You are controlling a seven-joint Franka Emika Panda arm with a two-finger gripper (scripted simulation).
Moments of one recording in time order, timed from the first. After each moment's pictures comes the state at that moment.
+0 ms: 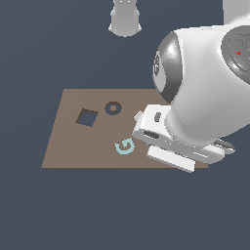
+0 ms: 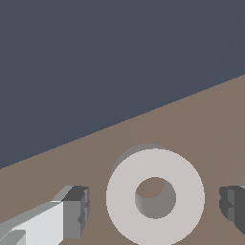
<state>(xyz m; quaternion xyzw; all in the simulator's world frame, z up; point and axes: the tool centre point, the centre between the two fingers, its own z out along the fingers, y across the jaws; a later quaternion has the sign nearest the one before) 0.099 0.117 0.047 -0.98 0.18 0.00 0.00</state>
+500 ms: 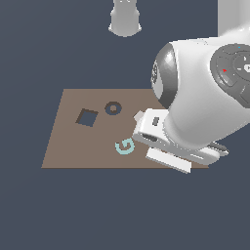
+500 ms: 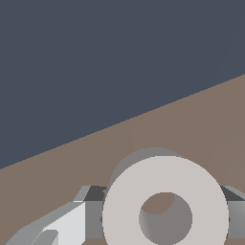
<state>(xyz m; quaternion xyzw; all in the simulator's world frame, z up) 0.099 0.118 0.031 -0.98 0.18 0.00 0.00</state>
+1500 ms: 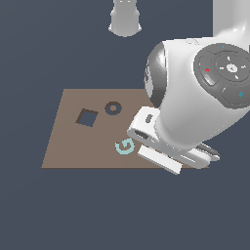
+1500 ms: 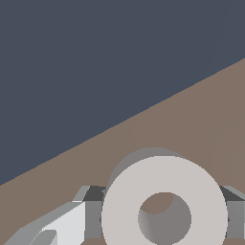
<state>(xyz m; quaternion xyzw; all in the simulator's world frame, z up) 0.099 0.101 0.031 -0.97 0.24 0.00 0.00</state>
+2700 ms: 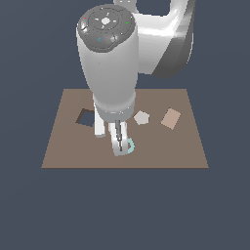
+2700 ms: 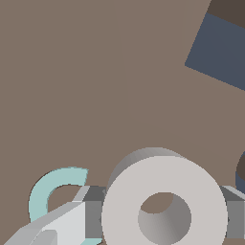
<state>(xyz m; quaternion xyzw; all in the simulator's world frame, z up) 0.028 -0.022 0.037 -0.75 0.66 0.00 0.00</state>
